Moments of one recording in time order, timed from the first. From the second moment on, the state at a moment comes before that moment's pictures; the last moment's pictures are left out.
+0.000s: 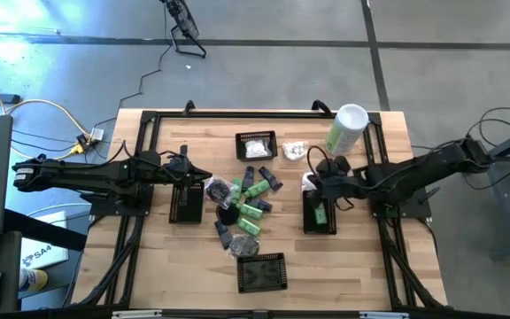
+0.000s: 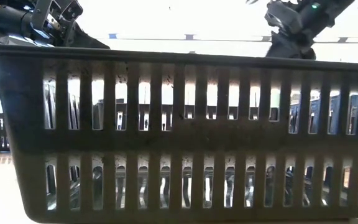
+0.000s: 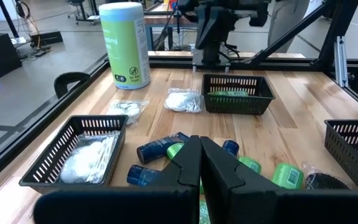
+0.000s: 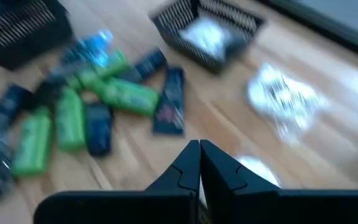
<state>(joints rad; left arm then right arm) 0.09 0.61 0.31 0.16 -0.02 0.02 0.20 1.12 0.76 -0.49 0.57 0.74</state>
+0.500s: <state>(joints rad) 0.09 0.61 0.31 0.15 -0.02 0.02 0.13 1.15 0.76 -0.11 0.49 0.47</state>
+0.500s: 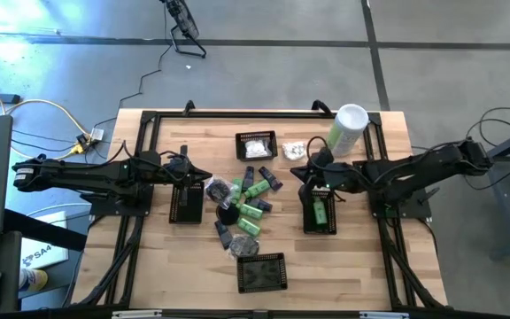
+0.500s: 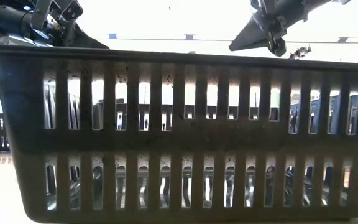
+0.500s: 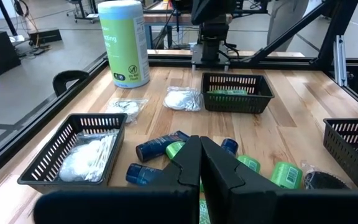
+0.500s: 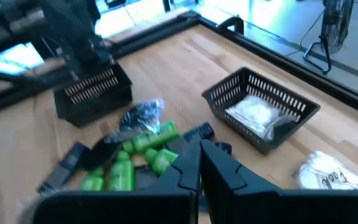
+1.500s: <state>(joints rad) 0.09 0.61 0.31 0.16 -0.02 0.02 0.07 1.35 0.83 0.12 0.43 0.27</state>
